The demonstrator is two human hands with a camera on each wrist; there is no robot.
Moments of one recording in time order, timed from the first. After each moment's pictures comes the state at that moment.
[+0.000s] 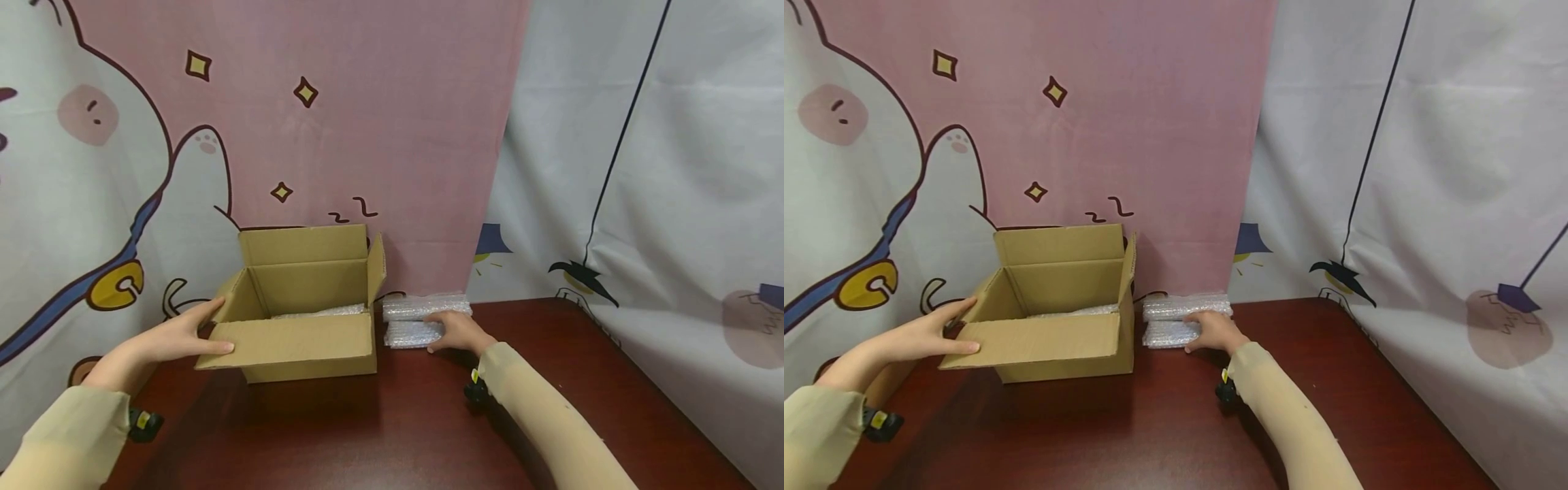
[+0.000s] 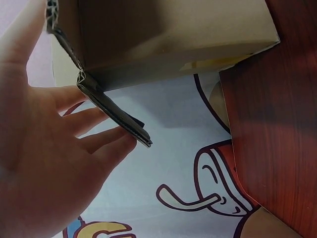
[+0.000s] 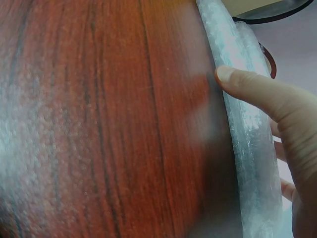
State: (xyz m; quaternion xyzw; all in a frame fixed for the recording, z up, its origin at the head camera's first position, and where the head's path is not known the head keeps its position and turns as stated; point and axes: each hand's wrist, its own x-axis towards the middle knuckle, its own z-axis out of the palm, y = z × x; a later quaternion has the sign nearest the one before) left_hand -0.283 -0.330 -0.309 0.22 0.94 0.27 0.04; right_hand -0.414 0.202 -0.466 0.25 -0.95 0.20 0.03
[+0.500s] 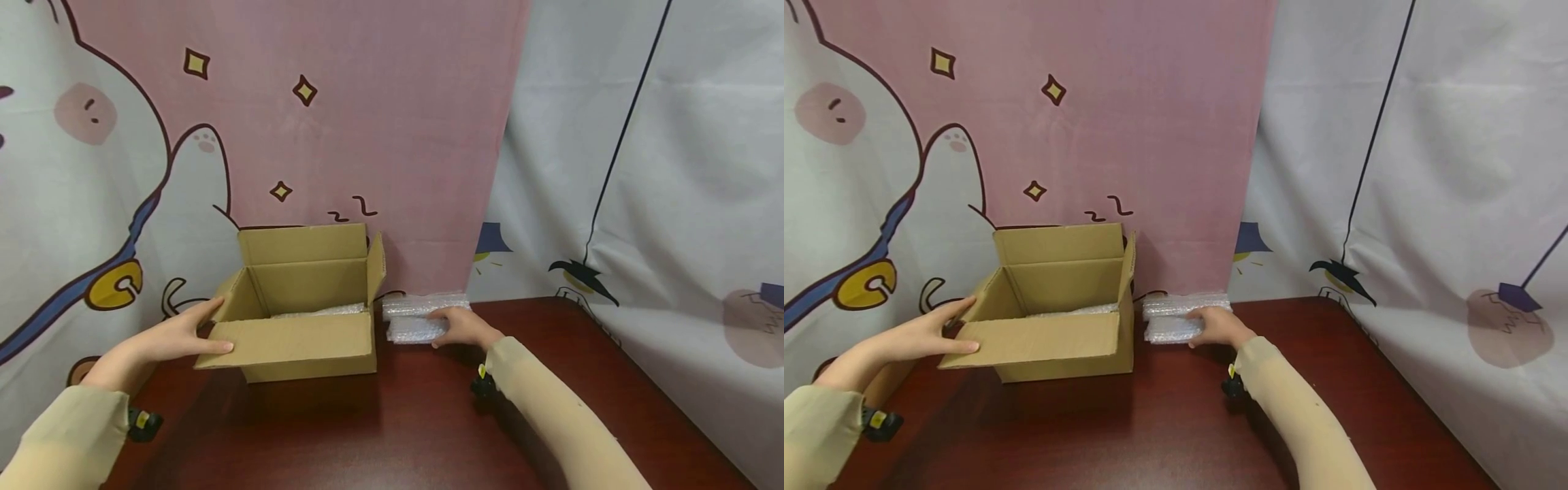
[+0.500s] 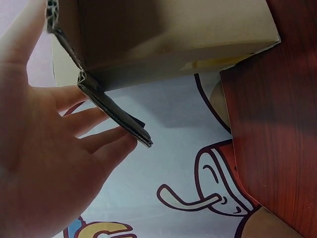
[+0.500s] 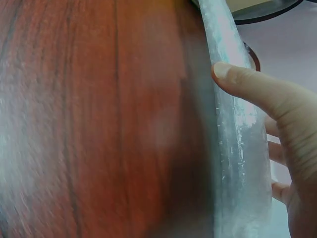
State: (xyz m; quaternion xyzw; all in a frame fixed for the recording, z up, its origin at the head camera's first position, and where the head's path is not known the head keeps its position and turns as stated) left_hand -0.282 -0.329 -0.308 0.21 0.94 0.26 0.05; right_hand -0.410 0.210 -0.447 0.27 -0.94 0.21 0.01
